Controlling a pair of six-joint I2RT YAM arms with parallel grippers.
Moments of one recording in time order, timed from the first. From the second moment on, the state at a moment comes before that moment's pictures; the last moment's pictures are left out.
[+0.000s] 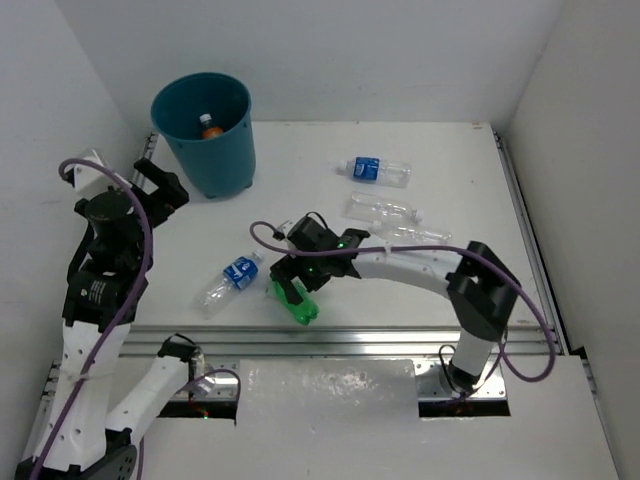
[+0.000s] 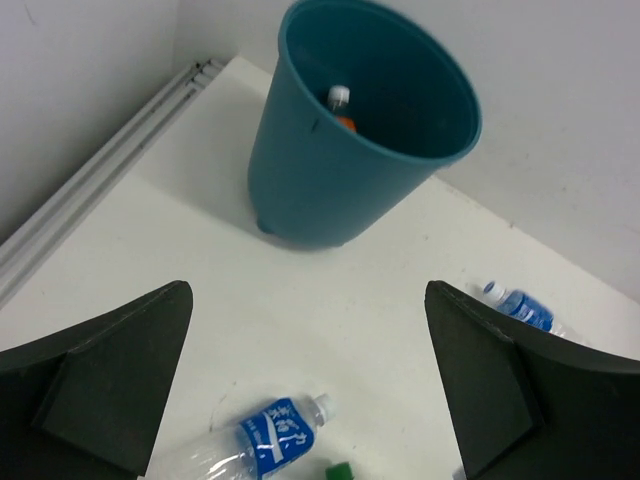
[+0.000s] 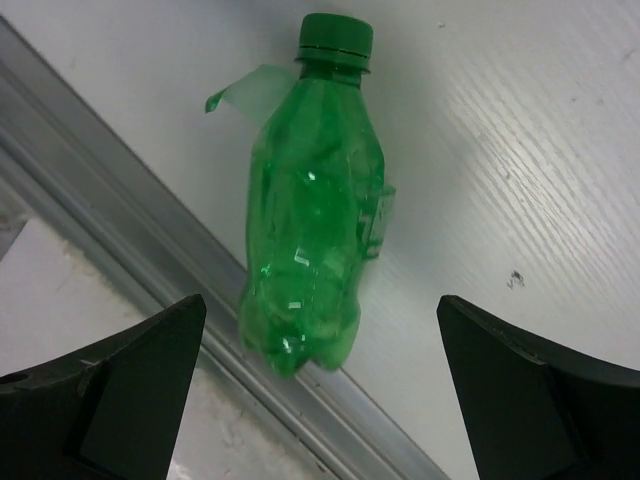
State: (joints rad) left arm -0.13 0.78 1.20 -0.63 -0.46 -0.50; right arm 0.97 1.73 1.20 -0.47 -0.09 0.27
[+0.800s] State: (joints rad) left arm -0.13 0.79 0.81 -0.36 0.29 -0.54; right arm 0.86 1.43 0.83 -0.32 -0.21 0.29
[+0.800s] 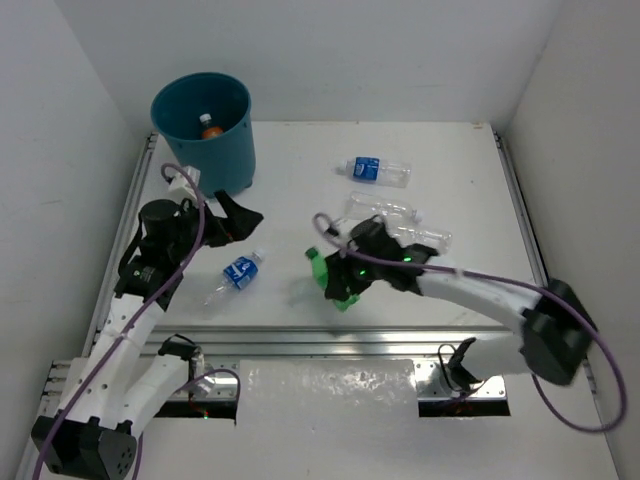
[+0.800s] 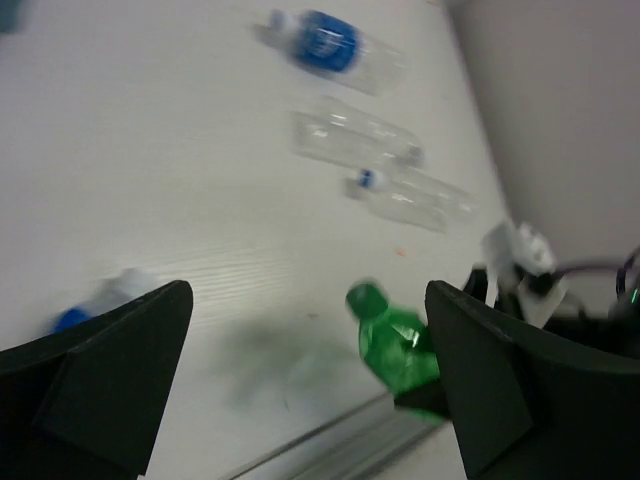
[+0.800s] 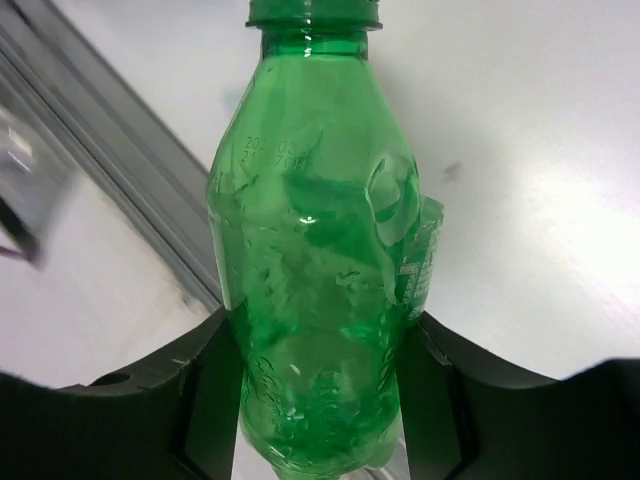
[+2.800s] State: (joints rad) left arm -0.38 1.24 1.52 -0.32 -0.33 -0.61; right arm 0.68 0.60 0.83 -0.57 -0.22 0.21
